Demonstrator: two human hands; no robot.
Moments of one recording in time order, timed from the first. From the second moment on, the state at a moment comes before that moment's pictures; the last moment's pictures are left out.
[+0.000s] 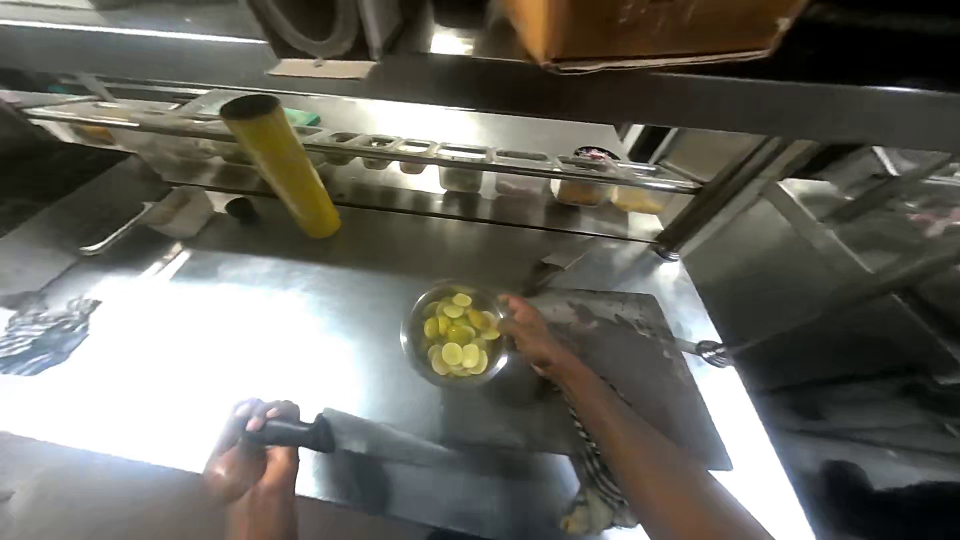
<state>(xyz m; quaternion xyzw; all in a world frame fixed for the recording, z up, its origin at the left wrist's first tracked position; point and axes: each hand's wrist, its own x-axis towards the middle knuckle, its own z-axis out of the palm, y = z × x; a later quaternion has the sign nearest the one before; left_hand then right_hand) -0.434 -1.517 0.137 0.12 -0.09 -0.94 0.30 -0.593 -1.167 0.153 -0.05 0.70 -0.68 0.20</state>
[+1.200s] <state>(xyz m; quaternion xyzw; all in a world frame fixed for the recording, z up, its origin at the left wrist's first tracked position) -0.496 -1.150 0.142 0.34 -0.37 -0.86 -0.12 -0.313 -0.916 0.156 0.14 0.72 -0.68 -0.11</state>
